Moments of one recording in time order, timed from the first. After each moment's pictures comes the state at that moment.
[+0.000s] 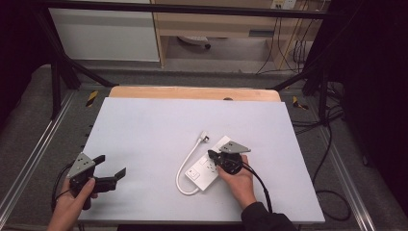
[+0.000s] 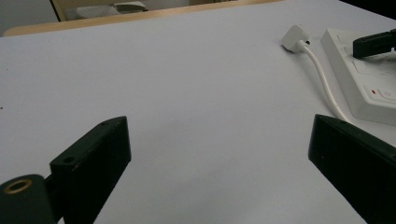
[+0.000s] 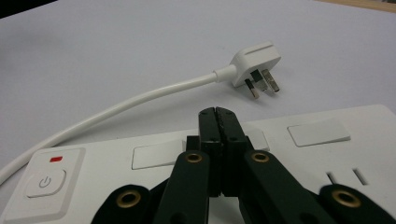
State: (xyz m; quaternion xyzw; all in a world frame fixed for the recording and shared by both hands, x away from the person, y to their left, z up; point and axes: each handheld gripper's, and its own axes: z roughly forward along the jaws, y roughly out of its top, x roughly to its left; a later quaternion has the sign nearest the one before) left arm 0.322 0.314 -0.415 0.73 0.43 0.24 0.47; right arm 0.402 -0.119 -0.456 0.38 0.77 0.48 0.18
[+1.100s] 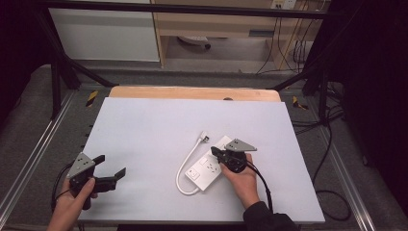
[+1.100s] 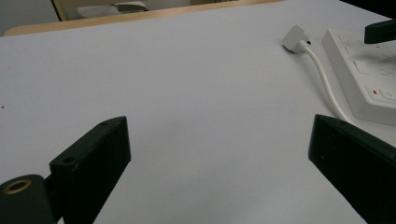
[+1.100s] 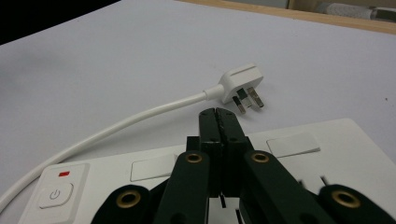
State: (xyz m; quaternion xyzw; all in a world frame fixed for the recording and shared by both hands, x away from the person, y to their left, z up) left arm 0.322 0.315 -0.415 0.73 0.43 0.24 0.47; right arm 0.400 -0.130 -0.443 0.39 0.75 0.50 0.19
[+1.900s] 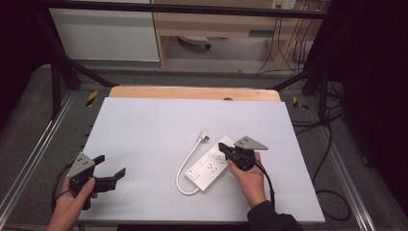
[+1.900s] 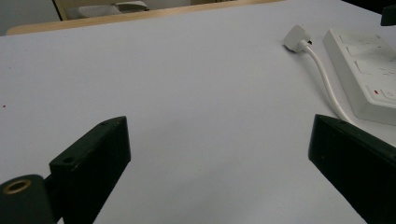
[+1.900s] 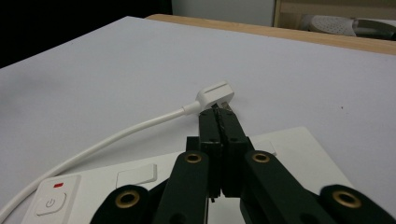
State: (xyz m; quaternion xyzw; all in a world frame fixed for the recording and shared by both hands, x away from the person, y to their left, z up) left arm 0.322 0.315 -0.415 0.73 0.43 0.24 0.47; right arm 0.399 -0.152 -0.430 0.40 0.73 0.52 0.20
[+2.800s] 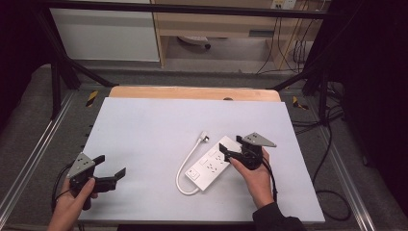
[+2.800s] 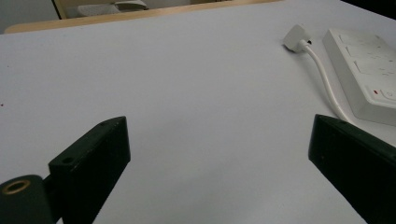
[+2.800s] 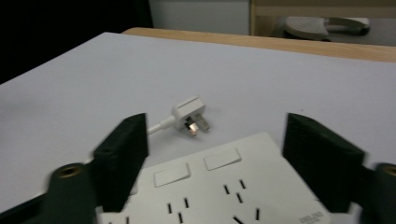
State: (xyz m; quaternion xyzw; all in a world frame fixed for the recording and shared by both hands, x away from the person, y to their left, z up) left arm 0.322 0.315 -0.416 0.73 0.43 0.24 0.47; right arm 0.399 -0.167 -0.412 0.45 0.70 0.51 0.22
